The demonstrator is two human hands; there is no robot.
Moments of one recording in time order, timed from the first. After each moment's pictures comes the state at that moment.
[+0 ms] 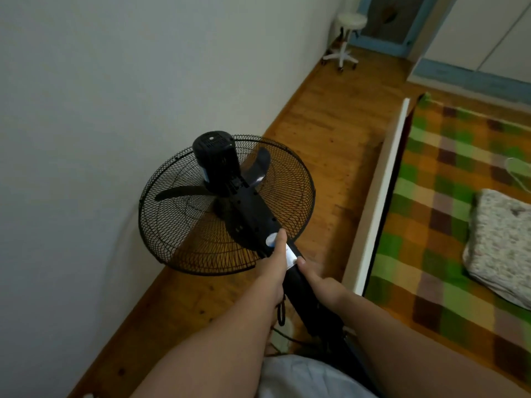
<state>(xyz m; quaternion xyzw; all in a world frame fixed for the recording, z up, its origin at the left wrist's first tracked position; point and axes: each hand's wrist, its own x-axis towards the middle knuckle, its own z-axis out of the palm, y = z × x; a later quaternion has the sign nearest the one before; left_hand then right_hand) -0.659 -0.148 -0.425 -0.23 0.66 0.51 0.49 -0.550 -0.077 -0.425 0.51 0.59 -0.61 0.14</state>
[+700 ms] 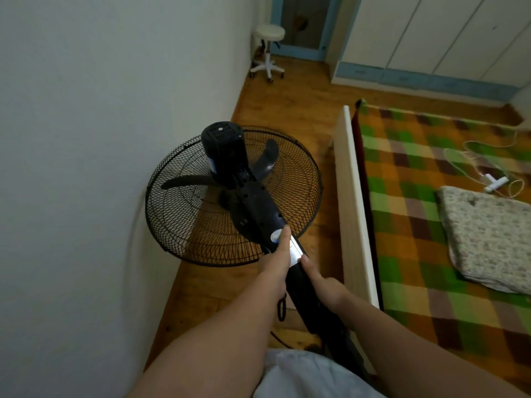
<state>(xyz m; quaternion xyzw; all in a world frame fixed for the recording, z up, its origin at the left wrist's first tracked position) -0.880 0.004 -0.422 -0.10 0.66 0.45 0.59 -0.750 0.029 -0.420 0.63 0.48 -0.61 0.07</state>
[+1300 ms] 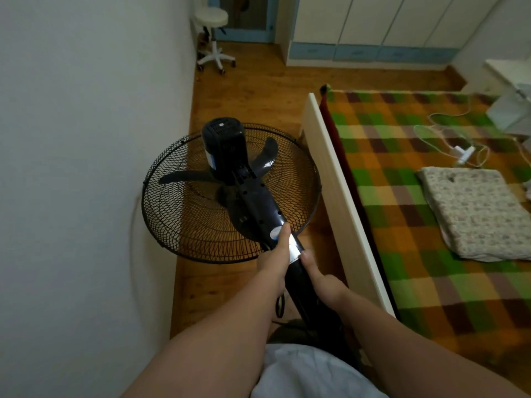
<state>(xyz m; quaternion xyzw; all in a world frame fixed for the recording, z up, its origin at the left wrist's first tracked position) -0.985 0.116 -0.430 -0.01 0.67 0.38 0.64 -0.856 0.109 -0.422 0.69 0.41 -0.59 0.01</state>
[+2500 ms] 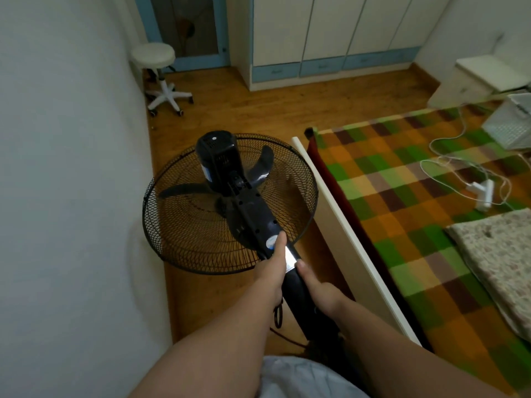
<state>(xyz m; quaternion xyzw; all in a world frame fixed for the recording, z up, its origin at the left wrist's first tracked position) -1.164 0.582 -0.433 0.06 0.68 0.29 0.67 -1.040 0.549 -0.422 0.72 0.31 -0.62 -0.06</state>
